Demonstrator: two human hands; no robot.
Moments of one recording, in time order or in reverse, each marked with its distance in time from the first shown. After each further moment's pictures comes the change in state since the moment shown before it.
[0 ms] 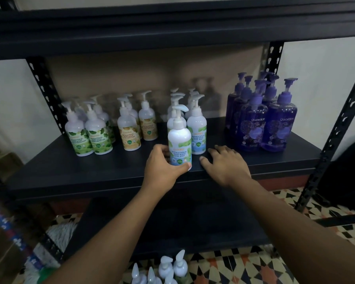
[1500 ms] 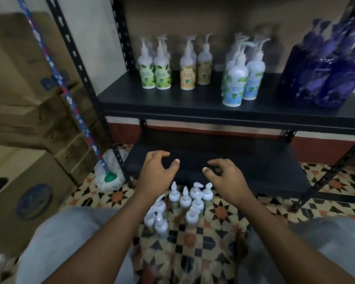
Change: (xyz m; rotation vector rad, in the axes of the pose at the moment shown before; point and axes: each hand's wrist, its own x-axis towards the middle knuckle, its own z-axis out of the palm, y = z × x) left_hand -0.212 -0.078 -0.118 0.318 0.040 -0.293; right_hand -0.208 -0.088 0.075 0.708 -0.201 -0.088
